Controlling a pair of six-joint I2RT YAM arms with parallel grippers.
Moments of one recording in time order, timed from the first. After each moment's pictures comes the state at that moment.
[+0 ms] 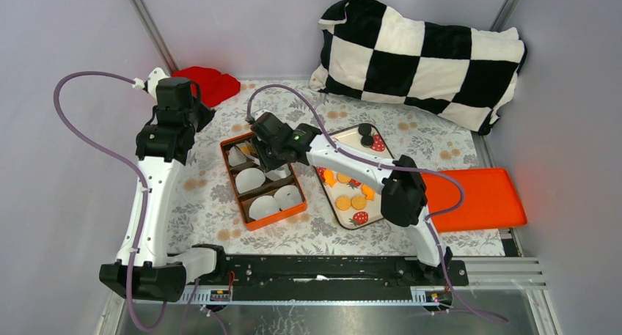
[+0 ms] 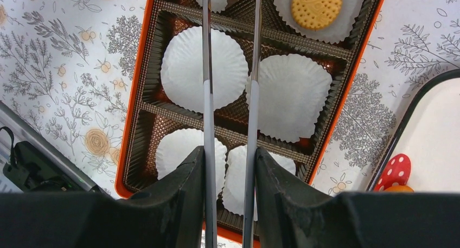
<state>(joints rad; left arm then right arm) -0.04 1.17 1.43 -0.79 -0.25 -0.73 1.03 2.14 2.00 -0.73 0.09 0.37</state>
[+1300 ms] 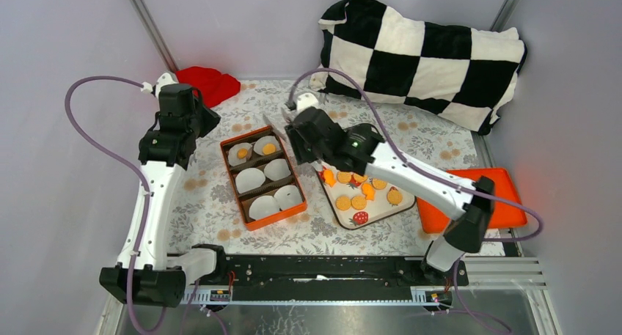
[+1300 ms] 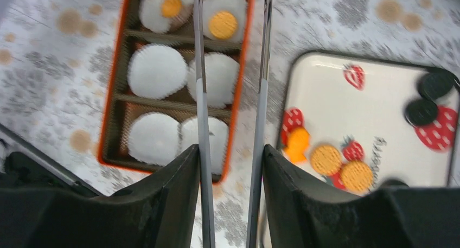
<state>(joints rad) -0.04 1.14 1.36 -0.75 -0.17 -0.69 1.03 1.71 1.73 -0.71 0.31 0.34</state>
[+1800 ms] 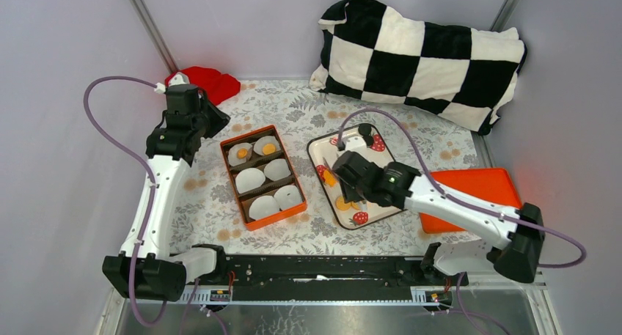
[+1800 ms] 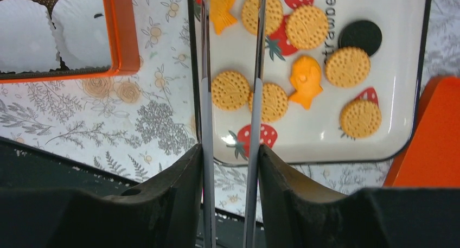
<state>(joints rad) -0.04 1.18 1.30 -0.70 -0.02 -0.71 1.03 1.32 1.14 -0.84 0.40 0.55</state>
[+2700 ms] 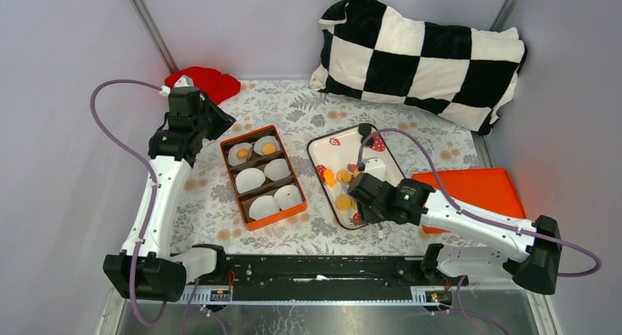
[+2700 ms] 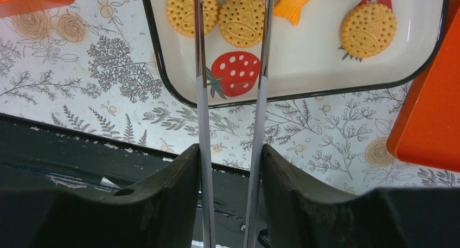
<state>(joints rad) -0.04 1.17 1.26 -0.67 0.06 -0.73 1.07 1.10 0.93 -1.00 0.35 0.77</state>
